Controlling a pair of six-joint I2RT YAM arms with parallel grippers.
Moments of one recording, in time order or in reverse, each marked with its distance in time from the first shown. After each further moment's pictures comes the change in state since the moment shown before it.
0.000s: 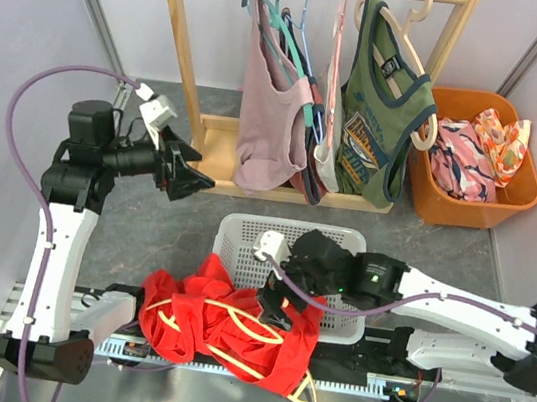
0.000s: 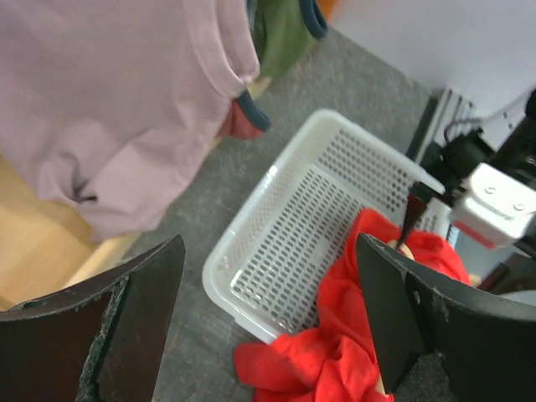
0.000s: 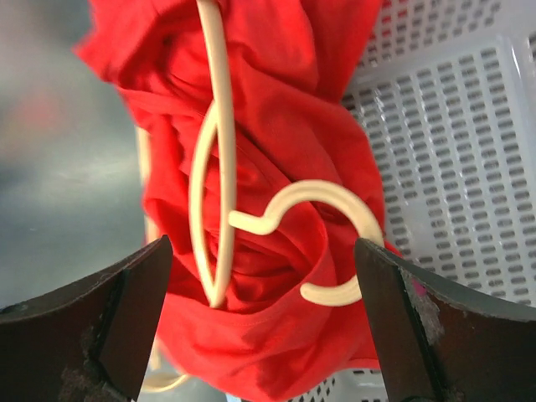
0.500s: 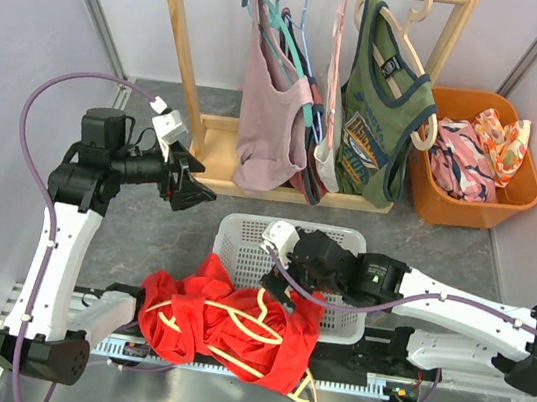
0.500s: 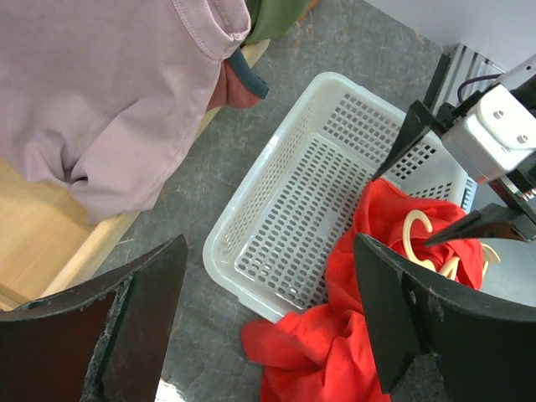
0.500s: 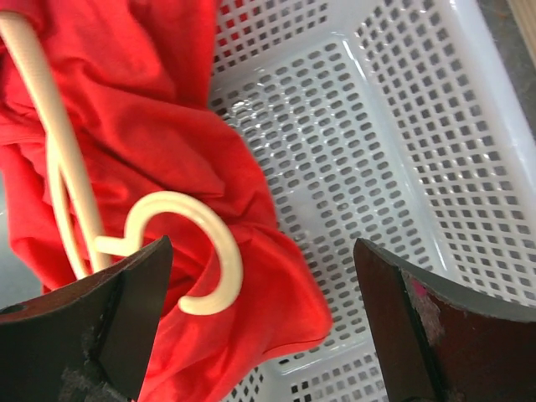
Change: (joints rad) left arm -0.068 -0.001 -0.037 -0.097 -0.051 0.144; right arm 0.012 0.006 -0.027 -0.012 0.312 -0.053
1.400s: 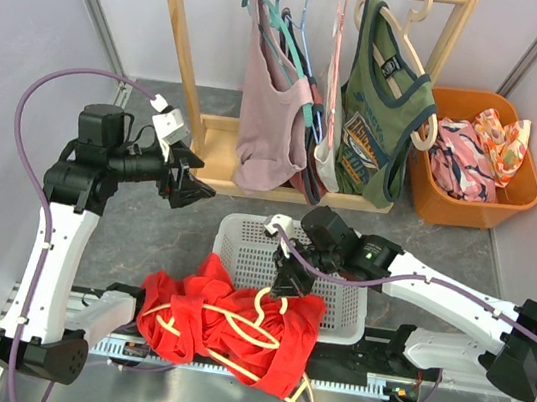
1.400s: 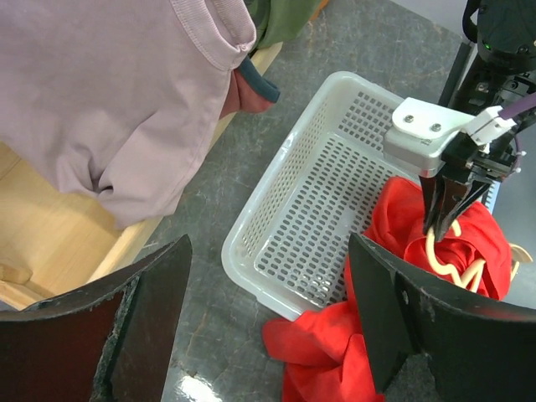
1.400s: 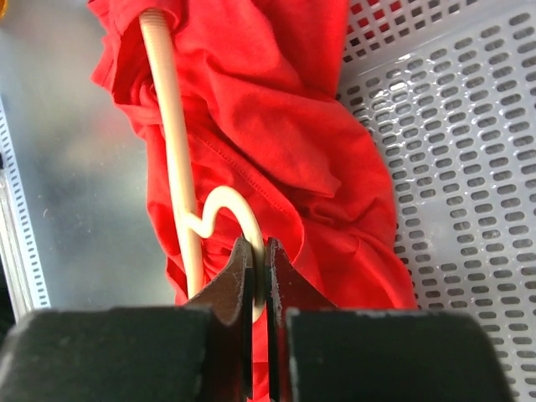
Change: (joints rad) left arm -0.019 0.006 0.060 -0.035 -0.038 0.061; right arm -0.229 0.075 -0.041 0.081 -0.590 0.058
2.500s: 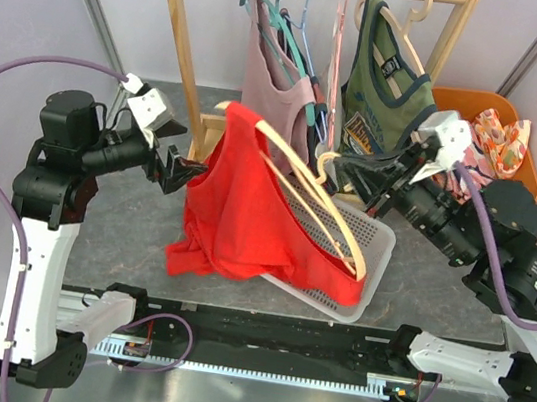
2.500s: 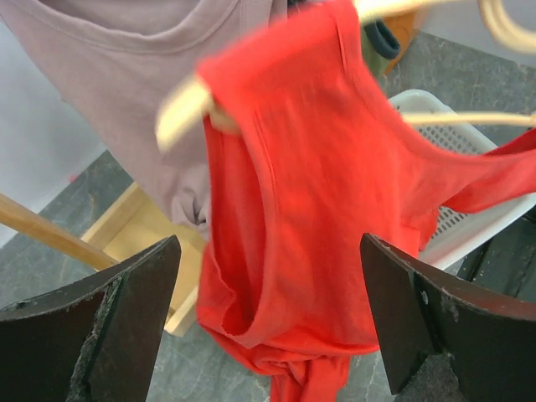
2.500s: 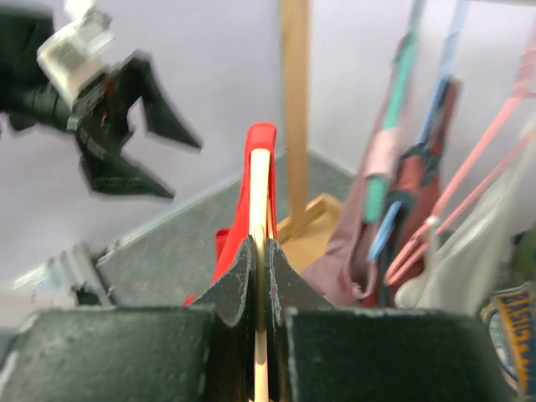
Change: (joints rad) left arm -0.008 -0.015 0.220 0.018 -0.161 -0.018; right arm -0.026 -0.209 0.712 -0.008 0.611 -0.088
